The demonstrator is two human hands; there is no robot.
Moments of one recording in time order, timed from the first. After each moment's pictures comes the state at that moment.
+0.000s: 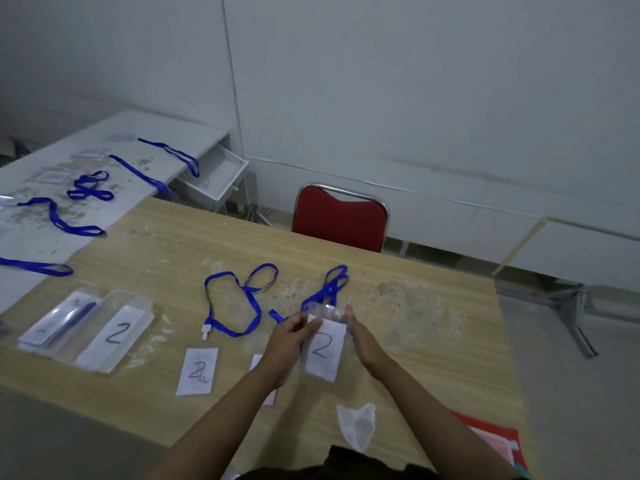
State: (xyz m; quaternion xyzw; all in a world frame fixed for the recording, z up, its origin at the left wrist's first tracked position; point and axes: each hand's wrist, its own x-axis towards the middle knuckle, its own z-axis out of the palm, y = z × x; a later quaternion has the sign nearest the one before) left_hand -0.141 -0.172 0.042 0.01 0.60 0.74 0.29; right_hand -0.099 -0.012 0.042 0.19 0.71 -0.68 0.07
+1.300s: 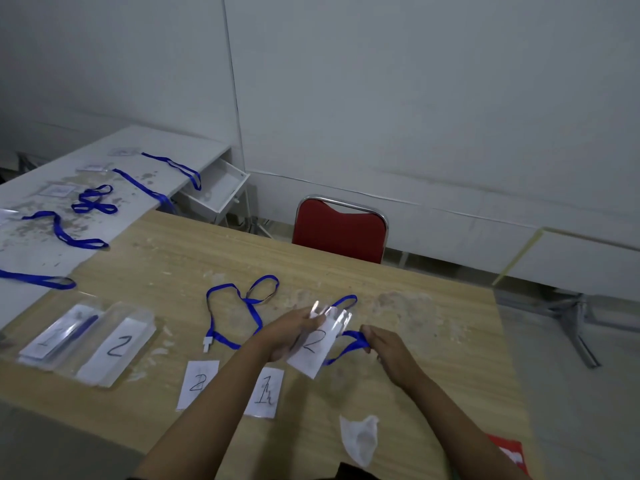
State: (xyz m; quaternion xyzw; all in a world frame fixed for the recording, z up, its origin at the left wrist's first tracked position) left_hand -0.185 -0.173 0.085 0.07 0.66 0.61 0.44; right_hand -0.073 0.033 0.057 0.08 0.86 -0.50 -0.01
